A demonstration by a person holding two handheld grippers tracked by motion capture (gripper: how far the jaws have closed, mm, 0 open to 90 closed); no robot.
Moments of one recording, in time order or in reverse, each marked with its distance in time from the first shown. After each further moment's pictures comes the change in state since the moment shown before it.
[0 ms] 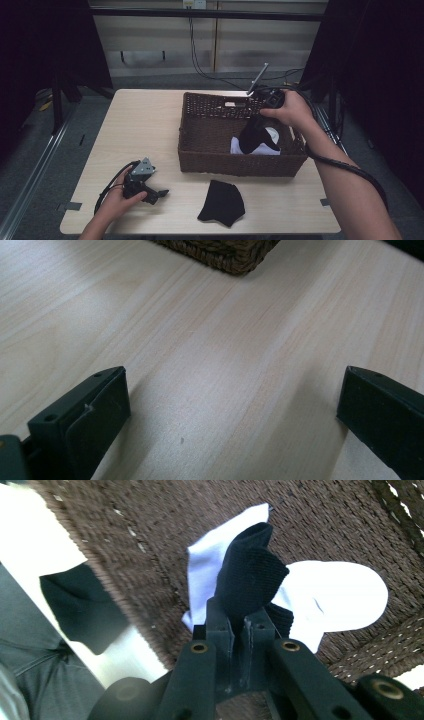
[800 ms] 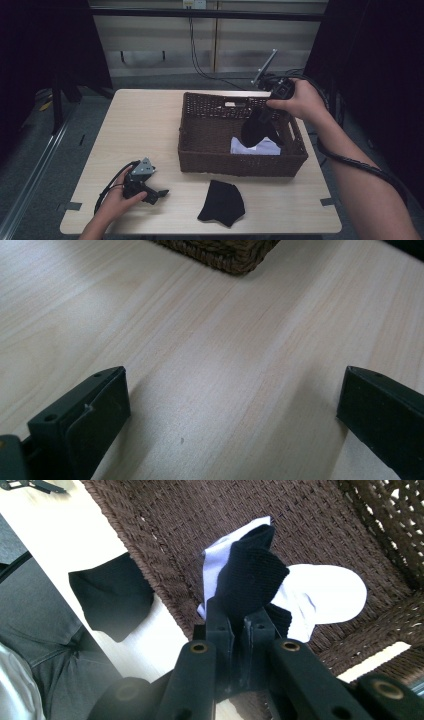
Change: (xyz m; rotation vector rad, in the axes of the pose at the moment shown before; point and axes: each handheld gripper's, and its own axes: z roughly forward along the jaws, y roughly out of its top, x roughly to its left) left arm 0.000 0.000 0.000 0.000 0.000 0.000; right arm 0.018 -0.007 -0.046 -0.045 -0.021 -0.040
